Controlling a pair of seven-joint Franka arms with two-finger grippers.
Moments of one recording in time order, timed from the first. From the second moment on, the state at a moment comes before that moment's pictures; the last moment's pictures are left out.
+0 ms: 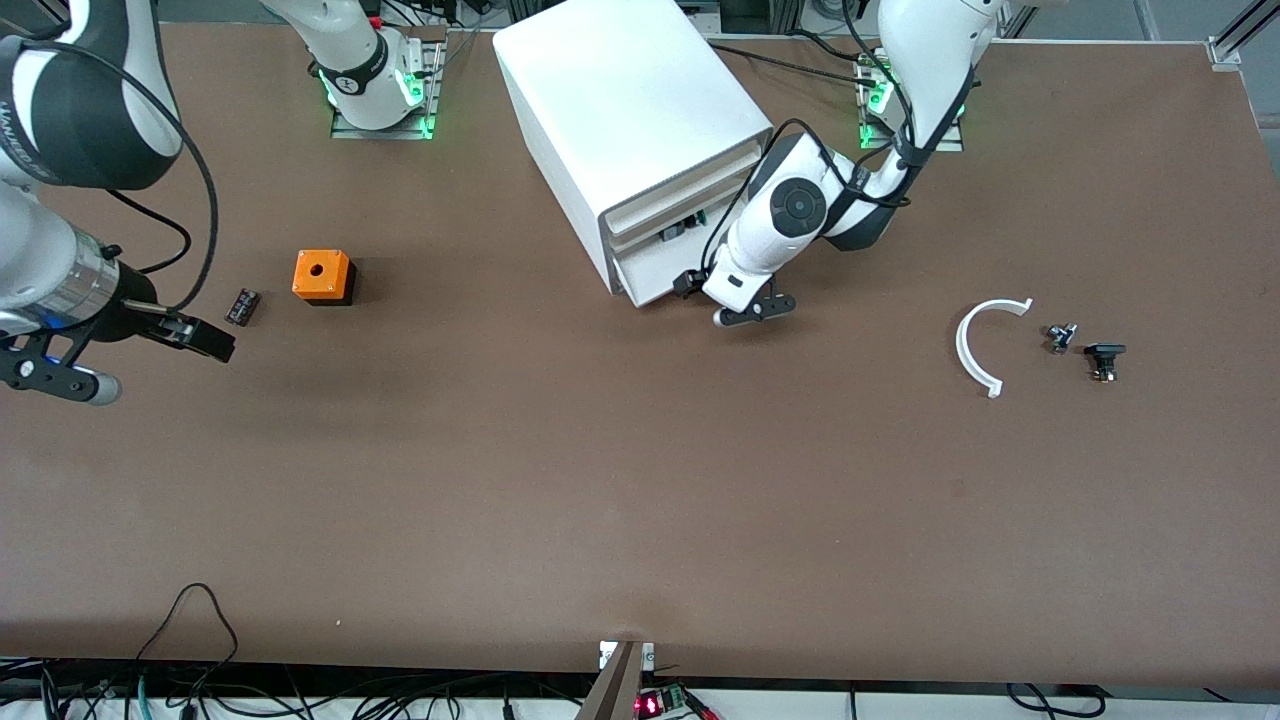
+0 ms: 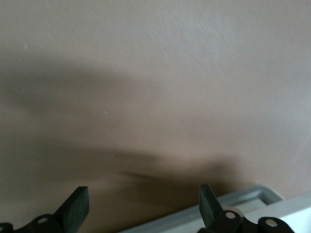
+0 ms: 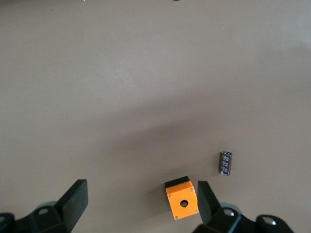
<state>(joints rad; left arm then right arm) -0.35 0.44 -0.38 -2.14 -0.24 2.57 -0.79 0.09 0.26 -0.03 -1.45 -0.08 1.67 0.36</state>
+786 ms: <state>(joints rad) -0.36 0.42 -0.42 -2.15 -0.24 2.53 -0.79 0.00 0.22 -0.02 -1.47 -0.08 1.63 0.17</state>
